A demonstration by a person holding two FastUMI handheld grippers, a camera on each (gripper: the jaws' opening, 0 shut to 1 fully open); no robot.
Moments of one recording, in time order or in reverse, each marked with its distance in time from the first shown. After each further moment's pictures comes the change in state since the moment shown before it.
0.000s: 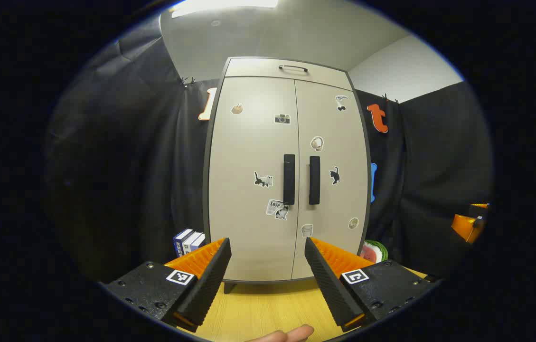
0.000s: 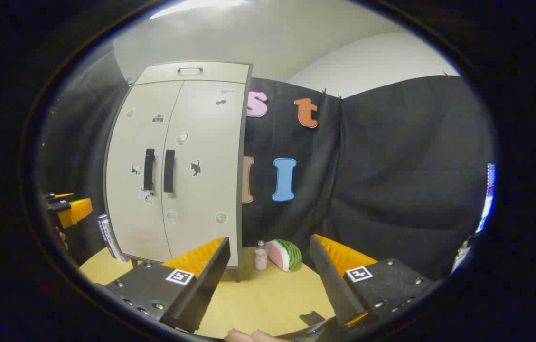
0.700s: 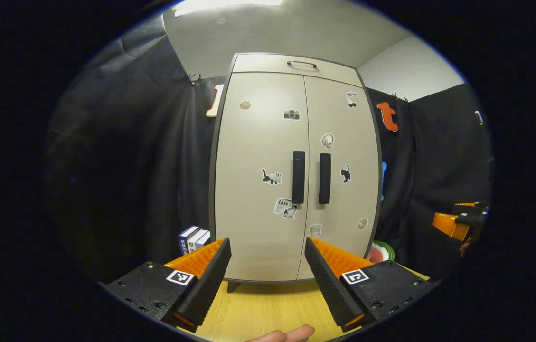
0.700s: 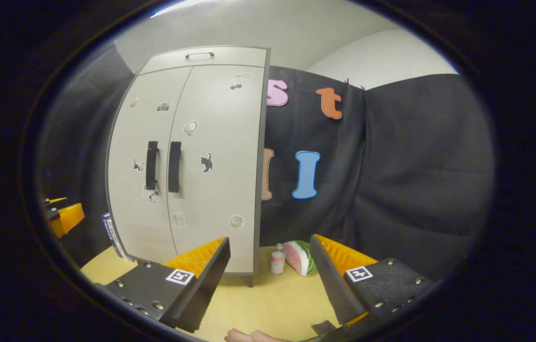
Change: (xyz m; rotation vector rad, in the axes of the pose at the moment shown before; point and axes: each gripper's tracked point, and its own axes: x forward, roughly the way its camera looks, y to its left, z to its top) left arm 0.014 0.007 -0.015 -0.009 0.033 0.051; right arm 0.083 0.040 -0.005 -0.020 0.061 0.098
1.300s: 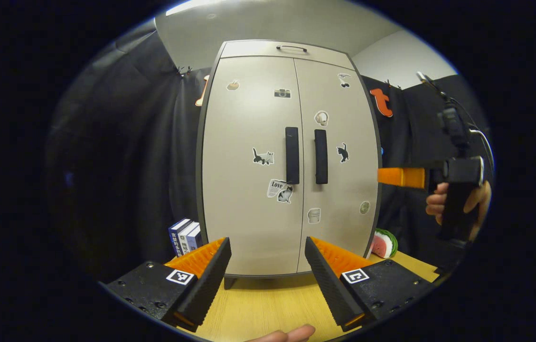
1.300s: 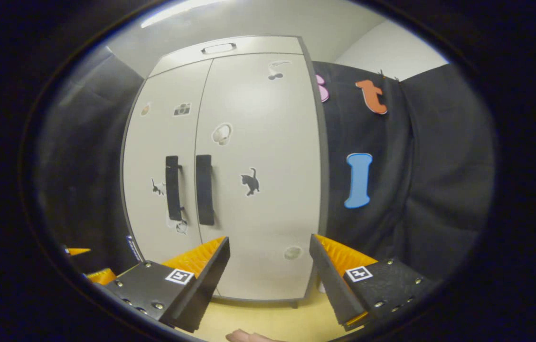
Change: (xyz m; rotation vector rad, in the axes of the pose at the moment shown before) left arm 0.023 -0.006 -0.037 0.025 0.031 -0.042; right arm 0.105 0.136 0.056 0.108 -0.012 0.287
